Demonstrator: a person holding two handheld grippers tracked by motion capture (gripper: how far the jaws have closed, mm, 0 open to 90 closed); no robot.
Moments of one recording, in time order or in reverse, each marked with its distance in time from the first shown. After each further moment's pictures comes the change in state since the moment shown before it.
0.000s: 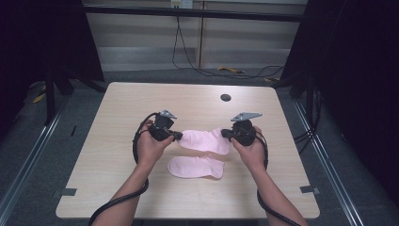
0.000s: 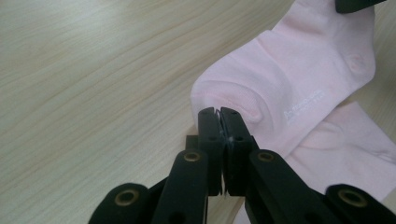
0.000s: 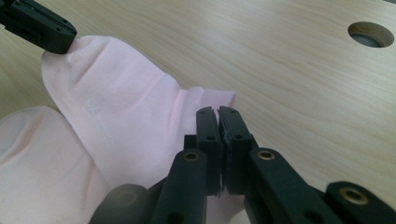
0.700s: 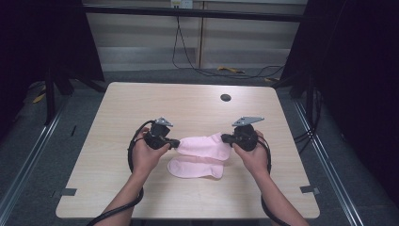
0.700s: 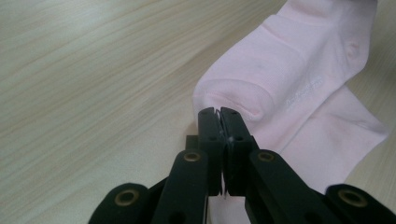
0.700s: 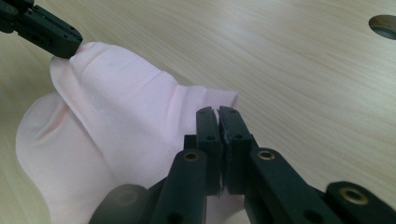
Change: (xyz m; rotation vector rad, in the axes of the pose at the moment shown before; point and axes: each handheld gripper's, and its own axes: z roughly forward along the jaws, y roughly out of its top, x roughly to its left) left arm -0.009 -0.024 -0.009 0.008 -0.031 -0.018; right arm 0.010 -0.009 -0.013 0.009 0.045 -0.016
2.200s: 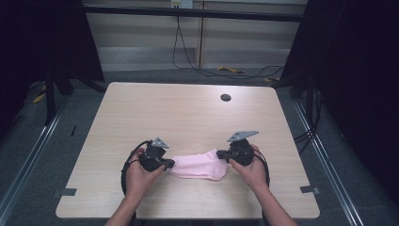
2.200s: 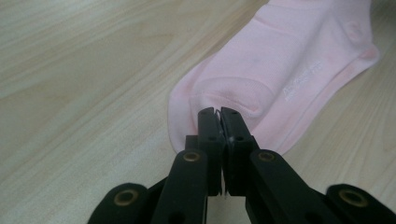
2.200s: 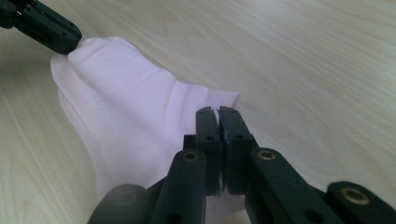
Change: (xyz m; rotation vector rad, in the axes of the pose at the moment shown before) left arm -0.027 -0.055 -0.006 0.073 0.018 0.017; right arm 0.025 -0.033 0.008 0.074 0.106 -0.011
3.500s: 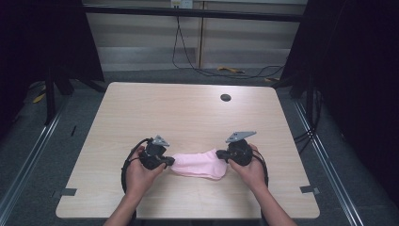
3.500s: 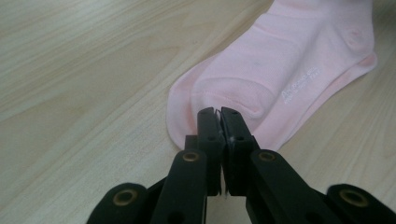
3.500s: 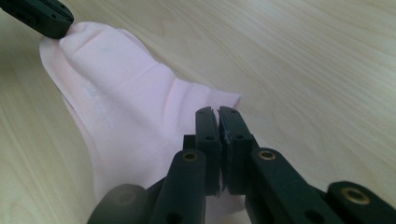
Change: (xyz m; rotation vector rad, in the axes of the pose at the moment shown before) left arm -0.001 0.009 -0.010 -0.015 0.017 0.007; right arm 0.002 0.002 0.002 0.004 -0.024 -0.032
